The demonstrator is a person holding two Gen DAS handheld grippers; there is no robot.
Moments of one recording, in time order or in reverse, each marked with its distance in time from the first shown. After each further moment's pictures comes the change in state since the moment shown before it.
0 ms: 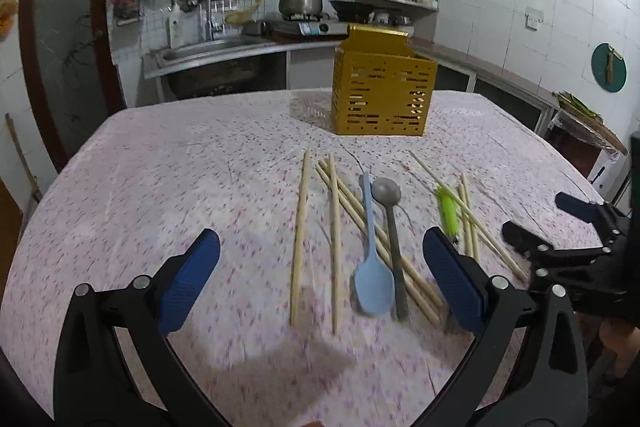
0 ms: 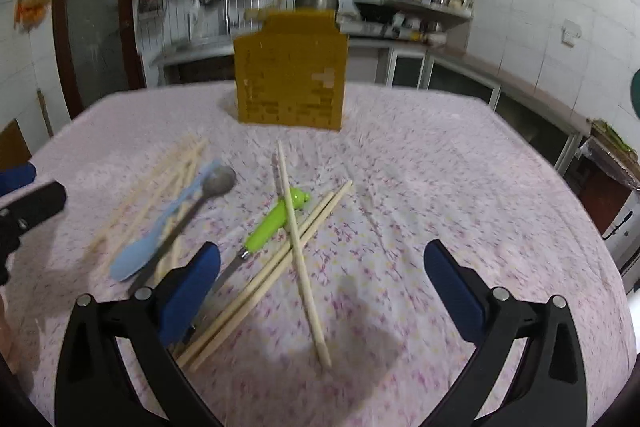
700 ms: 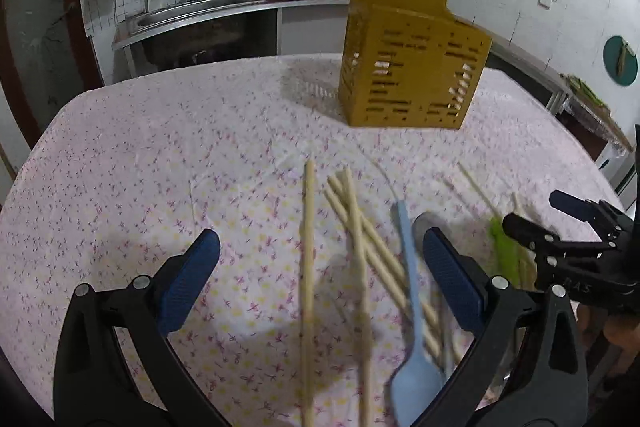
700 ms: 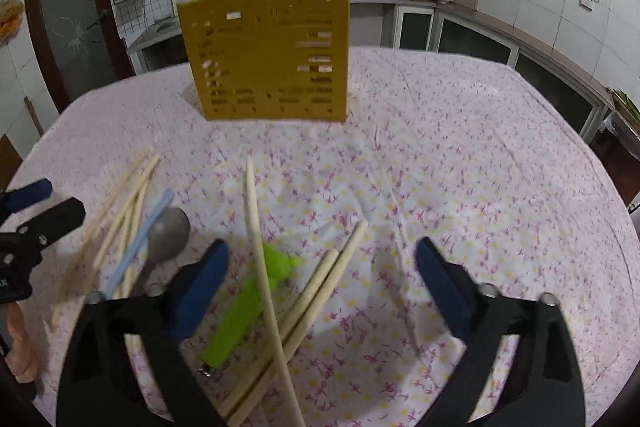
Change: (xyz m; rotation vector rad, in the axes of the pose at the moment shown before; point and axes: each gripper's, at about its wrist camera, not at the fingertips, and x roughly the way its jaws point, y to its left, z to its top) left arm 0.111 0.016 0.041 0.004 0.145 -0.027; right arm 0.099 -0.006 0.040 0.054 0.147 0.036
